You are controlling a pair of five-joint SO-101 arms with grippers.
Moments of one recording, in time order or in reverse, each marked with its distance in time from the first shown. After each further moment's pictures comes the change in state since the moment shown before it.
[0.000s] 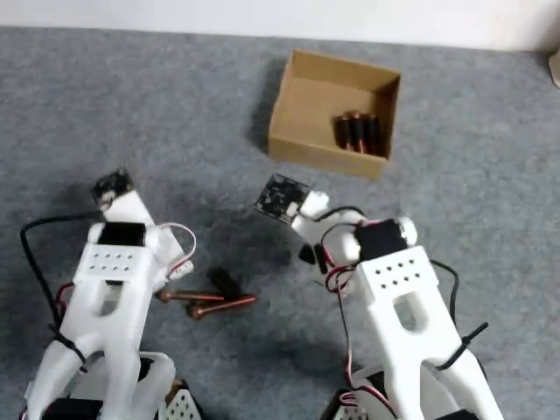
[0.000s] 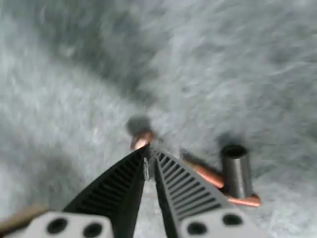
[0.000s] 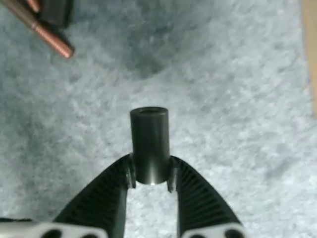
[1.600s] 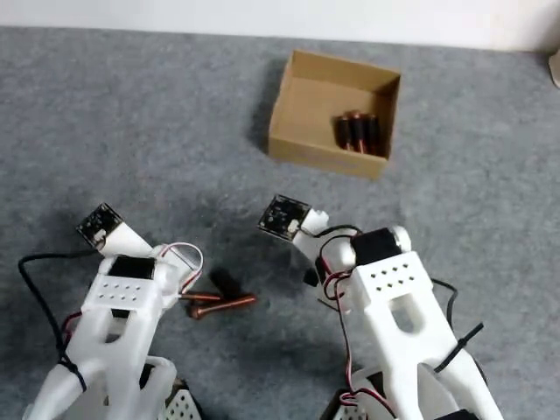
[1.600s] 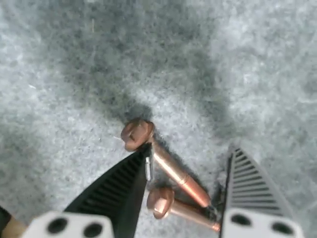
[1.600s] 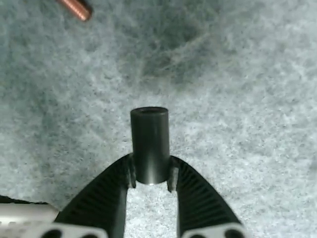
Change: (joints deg) left arm 1.2 -2.1 16.9 -15.6 19.2; right arm 0.1 -0.1 6.7 0.0 0.0
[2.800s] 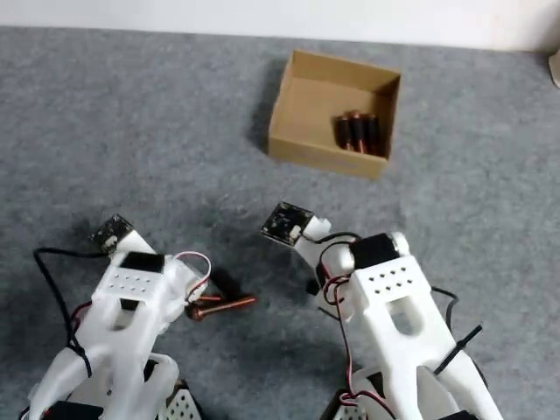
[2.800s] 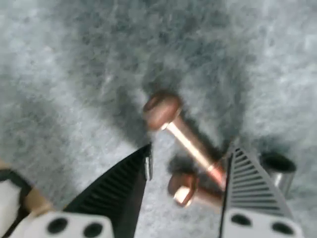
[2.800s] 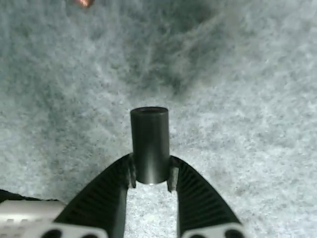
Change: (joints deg) left arm 4.0 0.8 -1.3 5.5 2.5; right arm 0.0 -0.3 3.5 0.0 -2.6
